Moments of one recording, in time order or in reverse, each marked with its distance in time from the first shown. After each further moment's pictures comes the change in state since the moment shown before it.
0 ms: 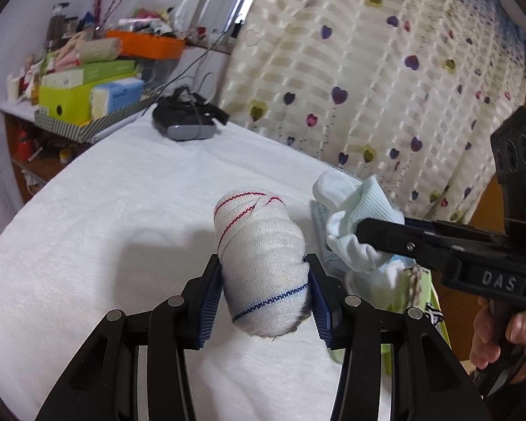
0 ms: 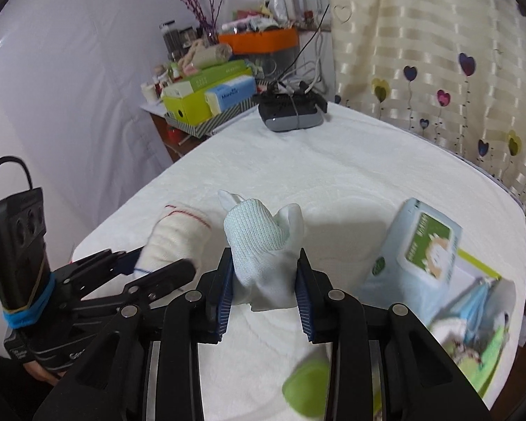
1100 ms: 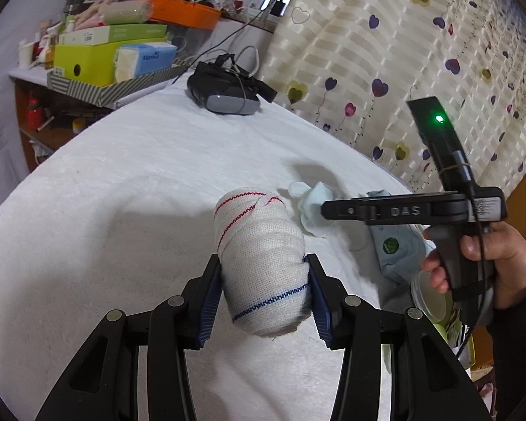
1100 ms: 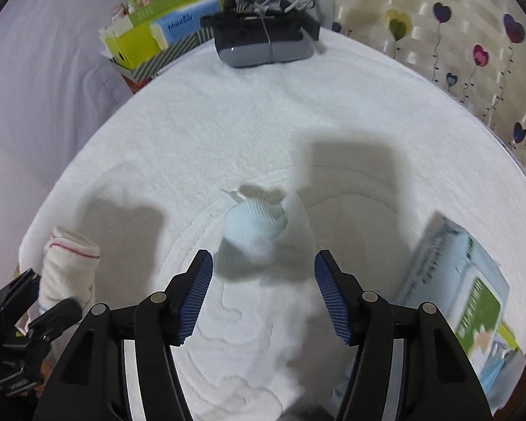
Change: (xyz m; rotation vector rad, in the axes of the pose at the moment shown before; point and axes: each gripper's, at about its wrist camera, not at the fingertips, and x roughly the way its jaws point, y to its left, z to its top) left arm 0.054 0.076 0.004 -0.103 0.076 0.043; right arm 0.157 -0.052 0.053 -0.022 0.327 -0.041
